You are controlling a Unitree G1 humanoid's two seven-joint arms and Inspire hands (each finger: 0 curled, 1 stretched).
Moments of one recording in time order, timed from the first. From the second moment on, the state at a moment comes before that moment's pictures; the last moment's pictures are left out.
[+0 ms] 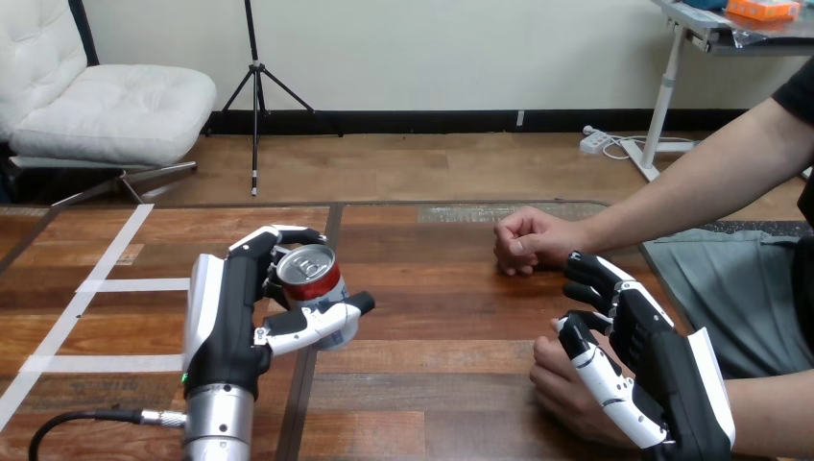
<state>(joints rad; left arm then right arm) 0.01 0.10 -0.05 0.19 0.35 -0.28 0.24 0.32 -0.08 -0.04 0.07 -0.07 -0.60 0.07</state>
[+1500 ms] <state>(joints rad) 0.01 0.05 -0.11 0.15 0.33 -0.29 0.20 0.31 -0.18 -0.10 0.00 -0.32 -0.53 -0.01</state>
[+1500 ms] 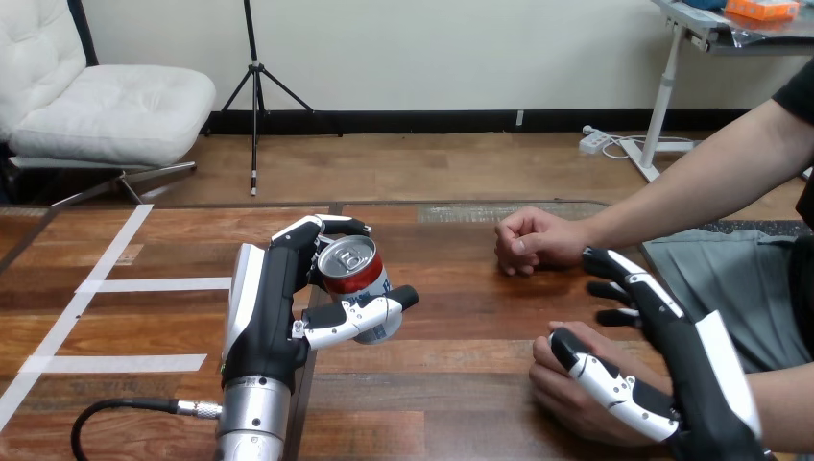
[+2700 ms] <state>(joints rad) 0.00 0.04 -0.11 0.15 0.33 -0.30 0.20 0.35 -0.32 -0.16 -0.18 -0.59 -0.35 -0.04</state>
